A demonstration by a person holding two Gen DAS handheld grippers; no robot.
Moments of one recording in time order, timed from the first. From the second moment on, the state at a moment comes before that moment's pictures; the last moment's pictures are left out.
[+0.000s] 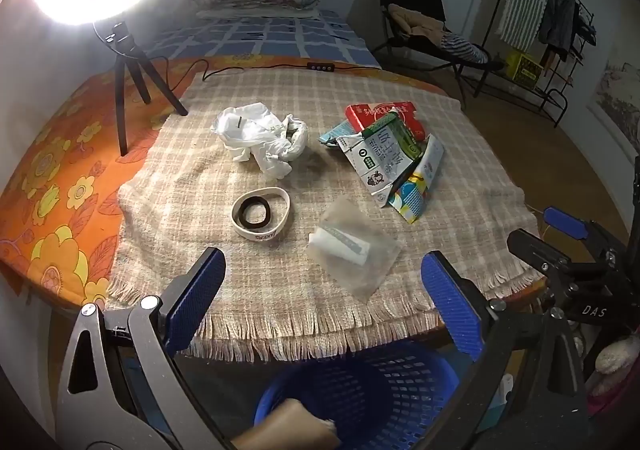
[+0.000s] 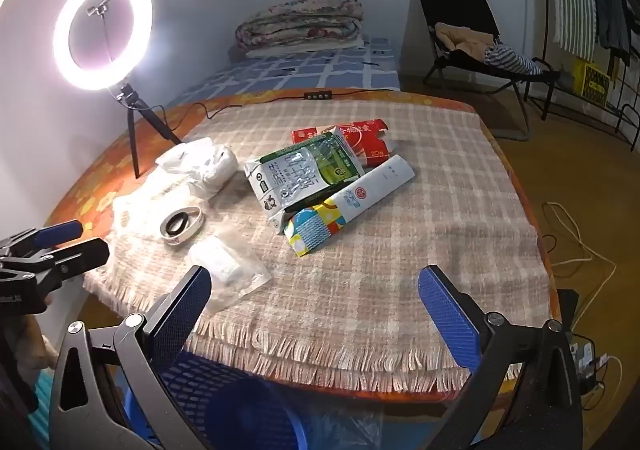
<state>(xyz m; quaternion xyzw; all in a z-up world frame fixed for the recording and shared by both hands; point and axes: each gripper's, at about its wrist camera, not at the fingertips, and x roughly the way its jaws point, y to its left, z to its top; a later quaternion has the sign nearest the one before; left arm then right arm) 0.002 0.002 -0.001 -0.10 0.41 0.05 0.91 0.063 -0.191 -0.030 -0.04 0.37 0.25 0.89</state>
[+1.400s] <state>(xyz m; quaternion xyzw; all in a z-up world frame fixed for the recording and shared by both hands) -0.003 0.001 -0.010 -0.11 0.41 0.06 0.90 0.064 -0.194 -0.034 -0.03 0.37 0.24 0.90</state>
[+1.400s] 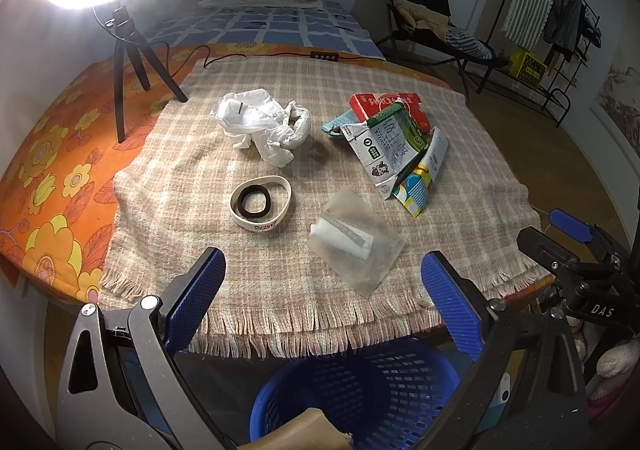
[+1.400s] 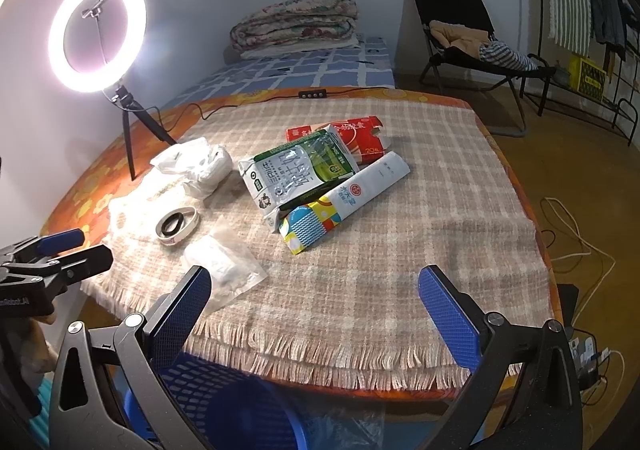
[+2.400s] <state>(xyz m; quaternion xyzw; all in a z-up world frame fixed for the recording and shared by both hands) -0.001 0.001 -0.015 -0.11 0.41 0.06 0.90 0.062 -0.193 -0.035 -0.04 0.37 0.24 0.89</state>
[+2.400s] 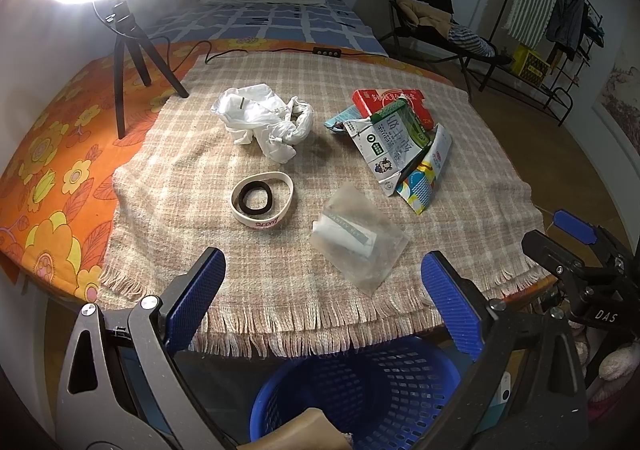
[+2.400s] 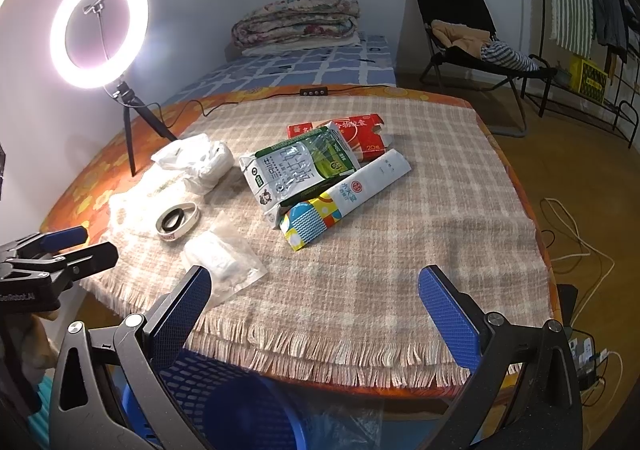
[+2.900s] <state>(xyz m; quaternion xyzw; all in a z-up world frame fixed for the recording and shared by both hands) -0.002 0.005 -0.023 -0.11 0.42 0.06 0.90 0.062 -0.193 -0.035 -0.04 0.37 0.24 0.89</state>
